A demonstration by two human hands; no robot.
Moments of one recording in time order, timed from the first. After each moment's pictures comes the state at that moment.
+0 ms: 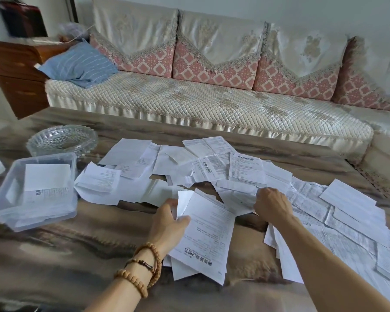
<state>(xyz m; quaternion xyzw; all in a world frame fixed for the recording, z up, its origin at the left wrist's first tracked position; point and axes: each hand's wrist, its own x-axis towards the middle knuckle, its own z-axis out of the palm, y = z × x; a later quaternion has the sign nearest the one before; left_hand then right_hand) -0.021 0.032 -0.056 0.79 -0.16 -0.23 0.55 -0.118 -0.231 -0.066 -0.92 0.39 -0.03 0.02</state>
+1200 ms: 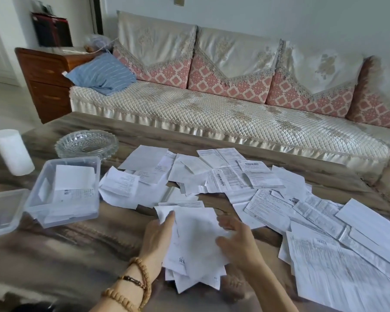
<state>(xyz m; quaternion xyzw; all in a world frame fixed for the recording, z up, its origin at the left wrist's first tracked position) -0.005 0.074 -0.061 0.73 0.01 -0.25 0.63 -0.112 -0.084 -0.075 -0.78 0.30 -0.14 0.53</state>
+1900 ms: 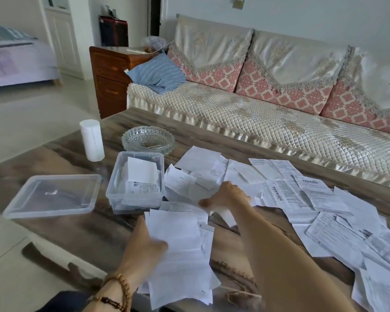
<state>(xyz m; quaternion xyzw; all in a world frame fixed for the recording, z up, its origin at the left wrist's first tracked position) 0.041 0.209 -0.072 0.80 0.02 -0.16 0.57 0.101 -0.024 -0.045 -0.93 0.33 0.10 0.13</state>
